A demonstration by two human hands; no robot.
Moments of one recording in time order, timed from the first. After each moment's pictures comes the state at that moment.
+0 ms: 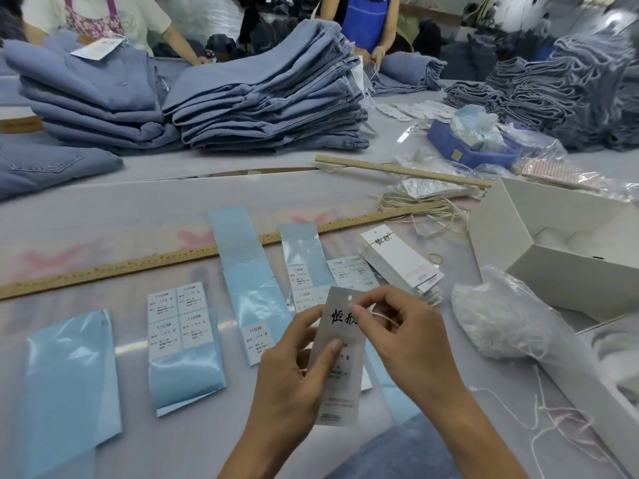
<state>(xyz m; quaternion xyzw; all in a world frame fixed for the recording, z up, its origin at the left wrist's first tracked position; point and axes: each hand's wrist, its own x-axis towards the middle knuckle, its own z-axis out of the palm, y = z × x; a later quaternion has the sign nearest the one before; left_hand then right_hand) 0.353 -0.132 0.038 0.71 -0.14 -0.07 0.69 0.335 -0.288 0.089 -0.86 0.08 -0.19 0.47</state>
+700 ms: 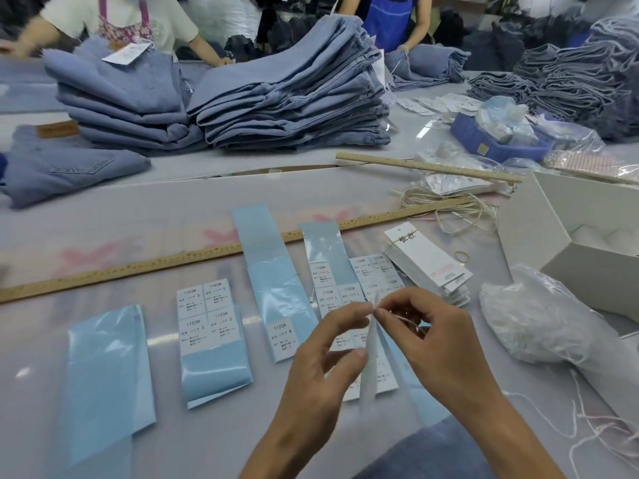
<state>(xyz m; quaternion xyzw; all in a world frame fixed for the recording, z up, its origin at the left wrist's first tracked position) 0.354 -0.125 0.046 0.67 -0.20 -0.11 0.71 0.333 -0.288 0.091 -0.88 0.02 -0.18 0.44</state>
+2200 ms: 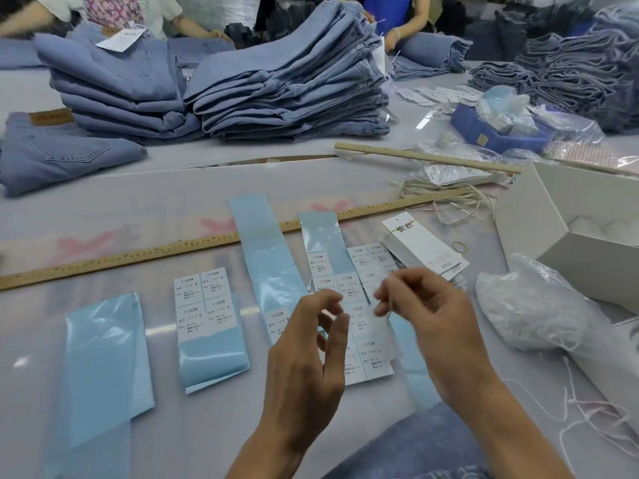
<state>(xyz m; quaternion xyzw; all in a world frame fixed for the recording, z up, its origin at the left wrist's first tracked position) 0.350 -0.126 0.042 0.78 -0.20 0.17 0.56 0.334 -0.286 0.088 -0.73 0.09 -0.16 0.66</state>
